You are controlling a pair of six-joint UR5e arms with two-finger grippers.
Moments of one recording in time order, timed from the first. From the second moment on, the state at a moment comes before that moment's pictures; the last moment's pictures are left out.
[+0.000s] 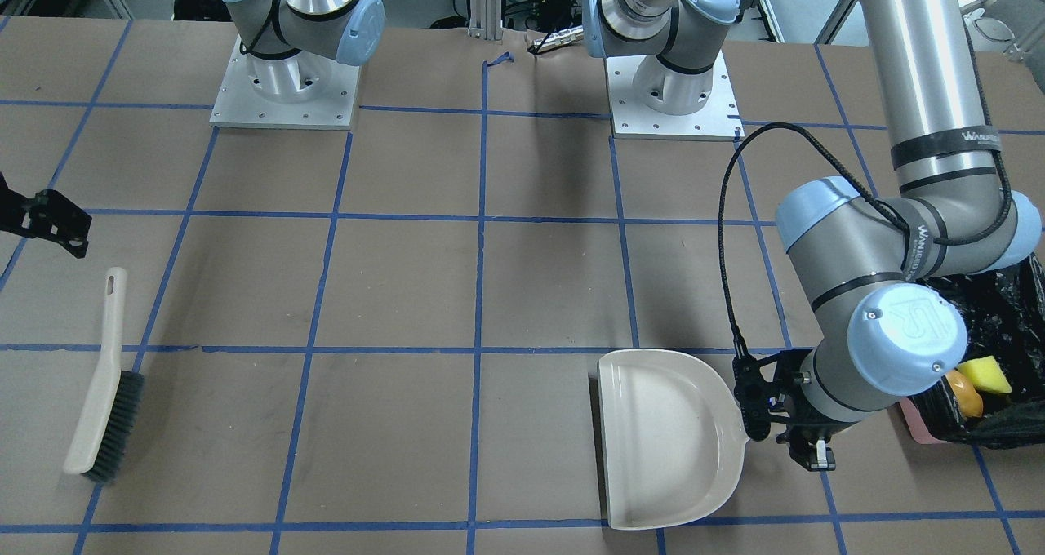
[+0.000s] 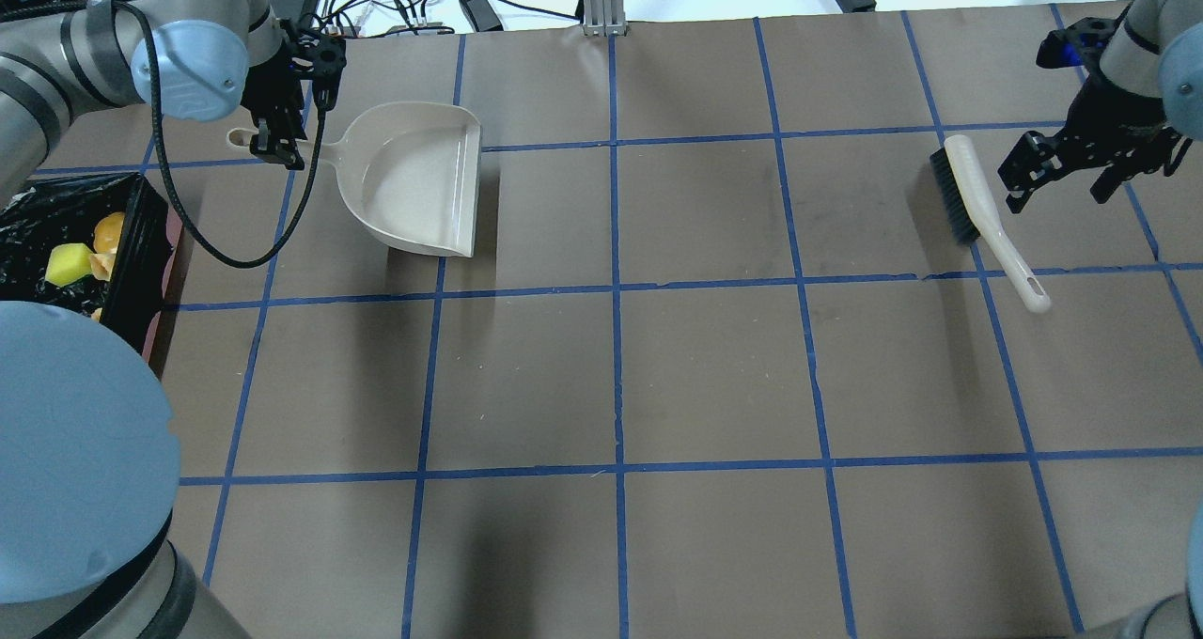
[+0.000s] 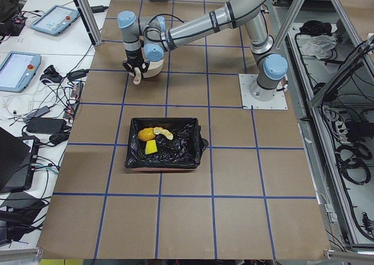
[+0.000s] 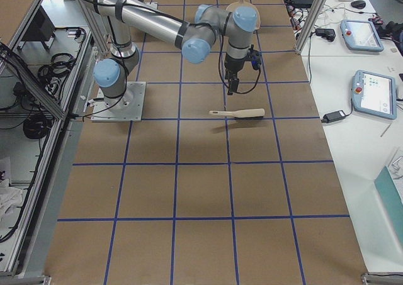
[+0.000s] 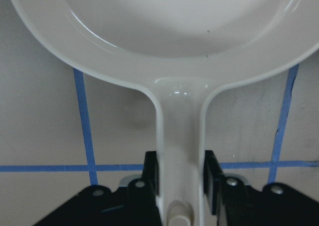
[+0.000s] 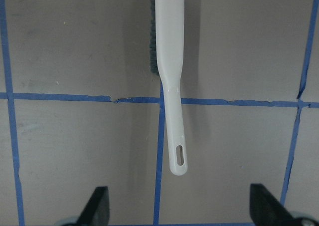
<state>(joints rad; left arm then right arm) -1.44 -2.13 -1.40 -1.18 1.73 1.70 1.18 -1.46 1.61 -1.72 -1.66 -0.44</state>
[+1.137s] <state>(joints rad) -1.47 -2.15 -1.43 -1.13 1.73 1.69 1.38 -1.60 1.60 -1.63 -1.61 -0.16</state>
